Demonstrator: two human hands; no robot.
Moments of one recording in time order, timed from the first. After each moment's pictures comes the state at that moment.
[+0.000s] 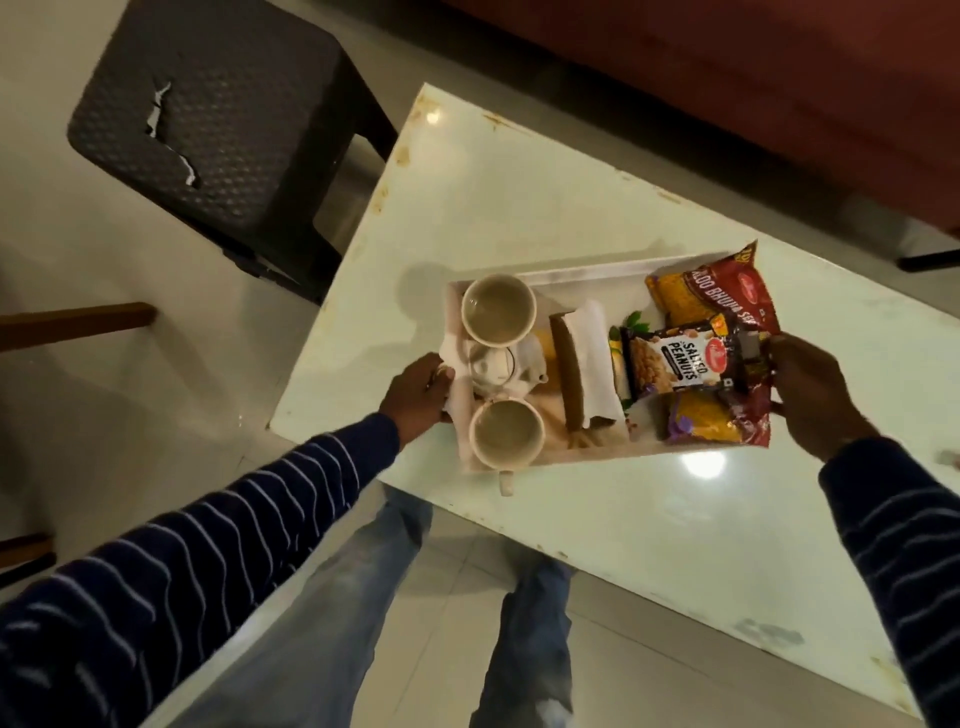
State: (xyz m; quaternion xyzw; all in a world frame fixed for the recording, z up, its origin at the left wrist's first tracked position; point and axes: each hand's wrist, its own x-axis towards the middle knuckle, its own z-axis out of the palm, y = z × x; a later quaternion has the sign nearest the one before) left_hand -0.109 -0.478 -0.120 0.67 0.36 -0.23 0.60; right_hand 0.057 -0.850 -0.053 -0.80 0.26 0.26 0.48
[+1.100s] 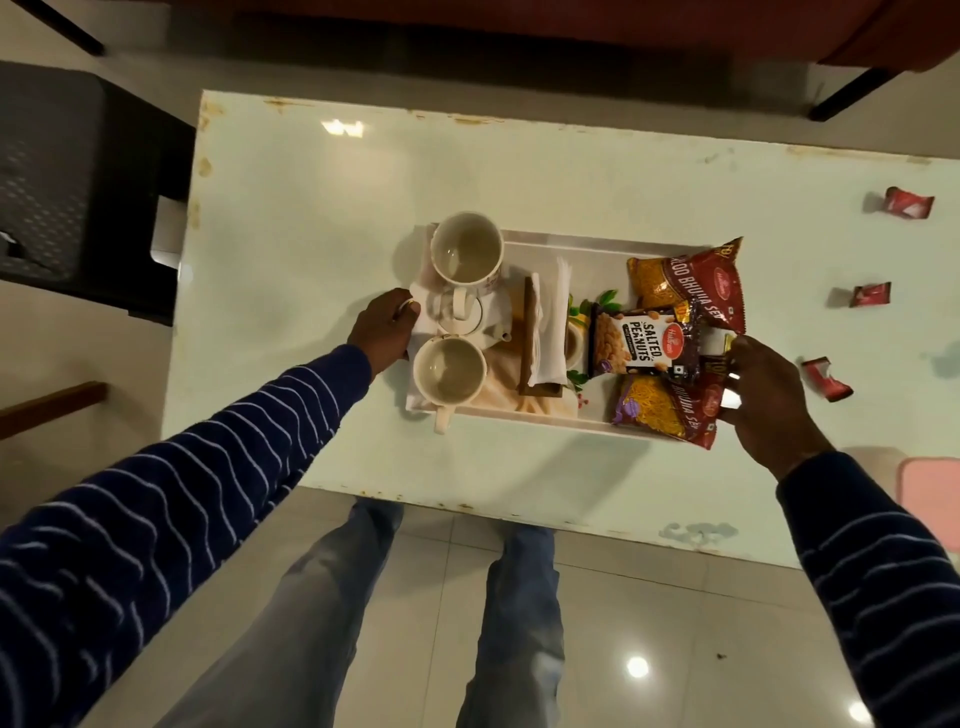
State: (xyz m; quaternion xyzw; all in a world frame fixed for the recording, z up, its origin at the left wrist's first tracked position) left_hand -0.023 -0.615 -0.146 0.83 0.24 -0.26 0.43; right_hand -0.047 -1.023 -0.083 -0.66 0.39 0.20 0.61
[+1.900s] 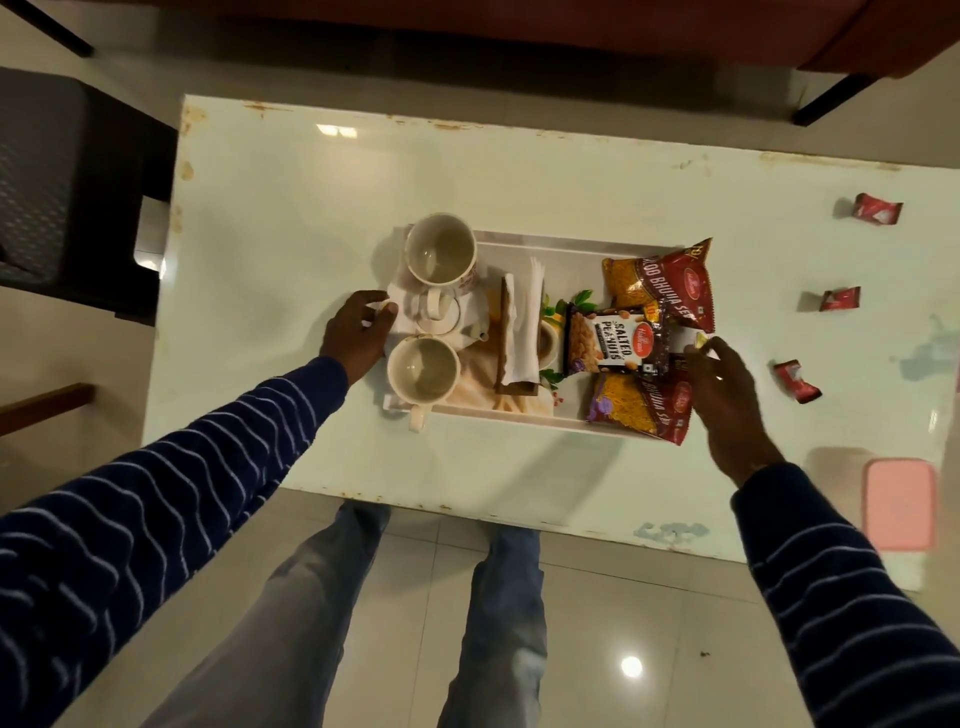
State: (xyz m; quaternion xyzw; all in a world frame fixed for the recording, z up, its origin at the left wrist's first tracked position) left_hand -0.034 -0.616 -0.145 0.83 0.30 -0.20 0.43; right_hand -0.056 -1.036 -0.115 -0.70 0.38 0.19 0.57
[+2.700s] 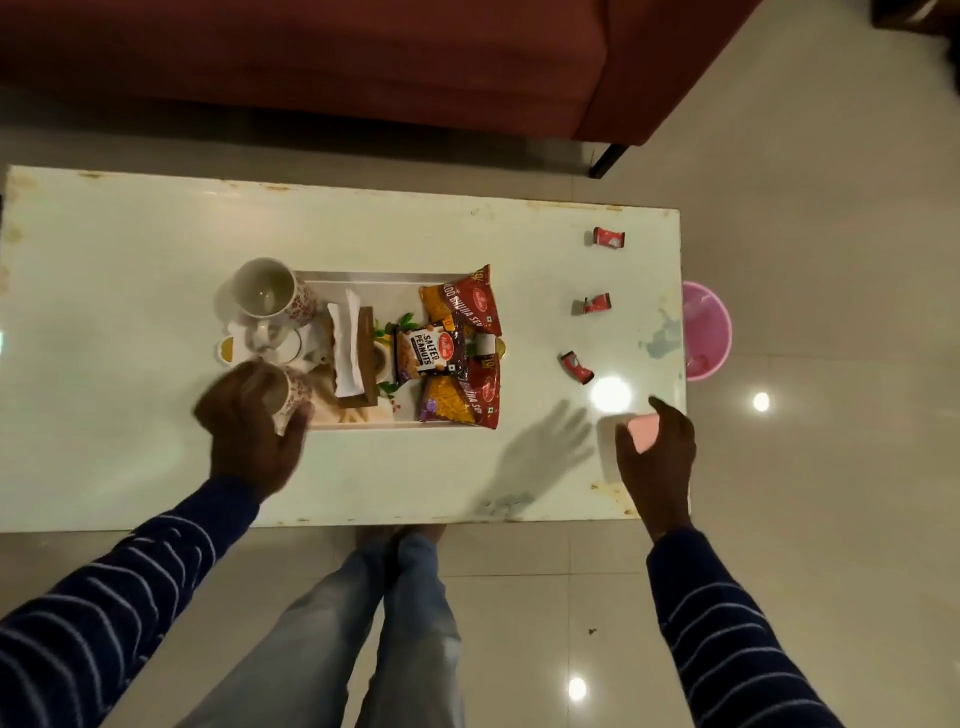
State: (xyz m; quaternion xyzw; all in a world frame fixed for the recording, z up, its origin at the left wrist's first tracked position) left_hand -0.125 -0.736 -0.073 0.96 -0.02 0.14 0.22; right_hand -0.162 -1.181 -0.029 -0.89 0.33 0.08 0.31
